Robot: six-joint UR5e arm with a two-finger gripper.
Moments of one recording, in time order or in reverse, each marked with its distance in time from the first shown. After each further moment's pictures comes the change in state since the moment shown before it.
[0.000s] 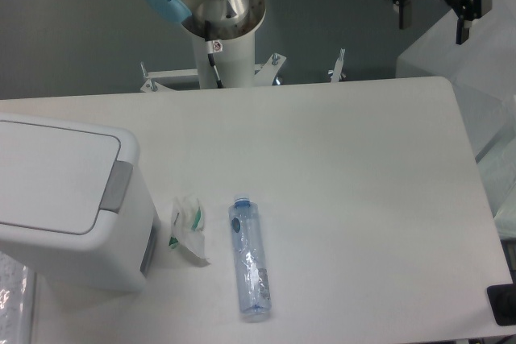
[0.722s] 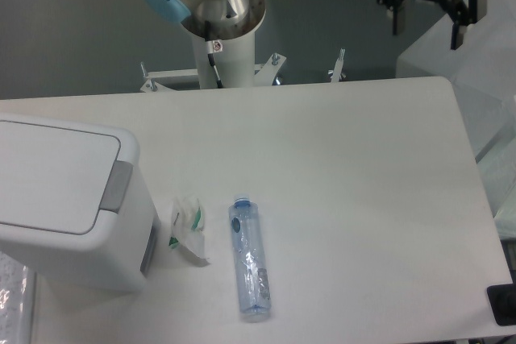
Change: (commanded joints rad) arm -0.141 -0.050 0.018 0.002 -0.021 -0.314
